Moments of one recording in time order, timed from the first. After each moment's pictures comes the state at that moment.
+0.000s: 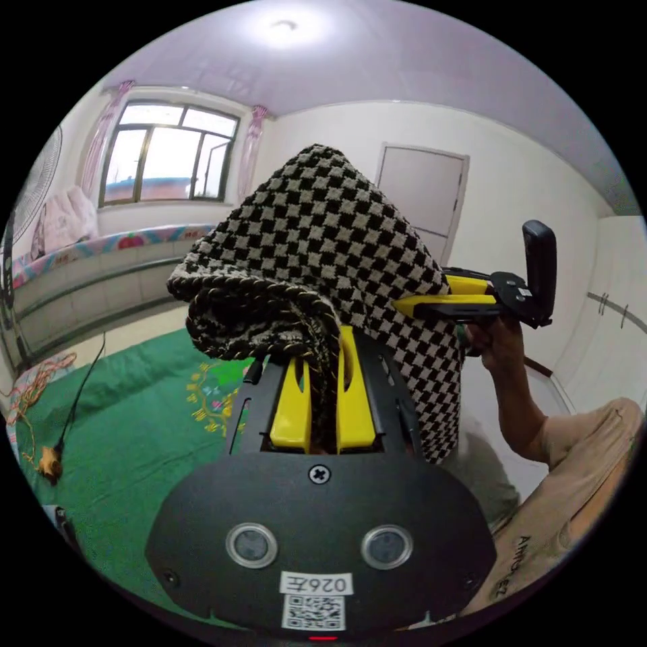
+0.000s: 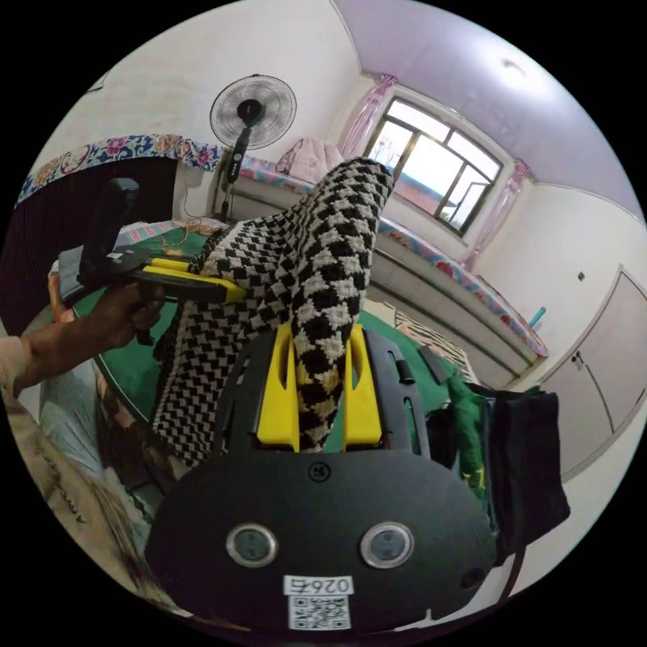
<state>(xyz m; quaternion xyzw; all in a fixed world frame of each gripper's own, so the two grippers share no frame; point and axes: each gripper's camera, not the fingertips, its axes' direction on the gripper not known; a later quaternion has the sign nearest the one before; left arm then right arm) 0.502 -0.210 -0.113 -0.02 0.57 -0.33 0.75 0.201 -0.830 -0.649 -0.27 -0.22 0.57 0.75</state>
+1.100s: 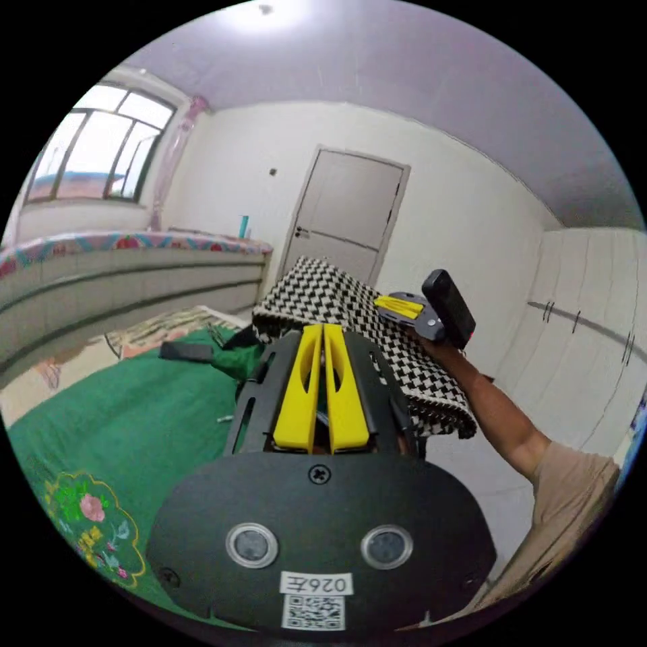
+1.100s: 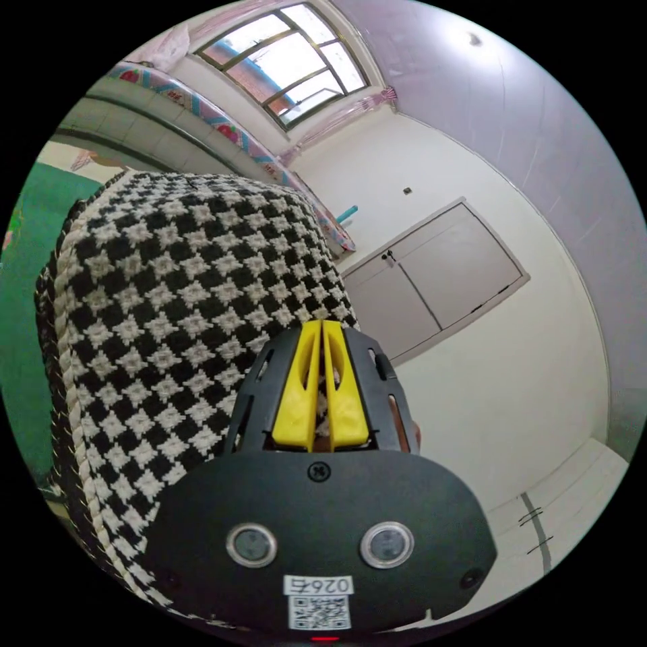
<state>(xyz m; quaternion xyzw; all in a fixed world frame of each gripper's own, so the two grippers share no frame) 0.907 -0.412 -0.235 0.08 0.70 -0.33 0.63 0.195 -0.610 -0.746 -0.65 0.01 0.38 0.66</state>
